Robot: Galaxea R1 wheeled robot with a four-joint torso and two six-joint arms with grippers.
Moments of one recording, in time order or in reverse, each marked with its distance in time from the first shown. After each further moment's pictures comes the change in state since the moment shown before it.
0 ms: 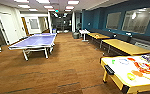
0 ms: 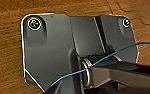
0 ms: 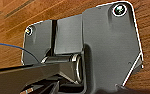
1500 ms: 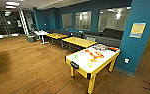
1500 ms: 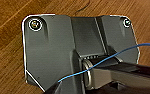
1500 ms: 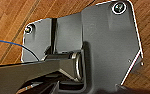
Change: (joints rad) left arm -0.011 -0.003 -0.001 0.000 0.003 0.000; right arm -0.009 0.002 -0.001 0.000 -0.002 0.000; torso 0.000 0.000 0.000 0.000
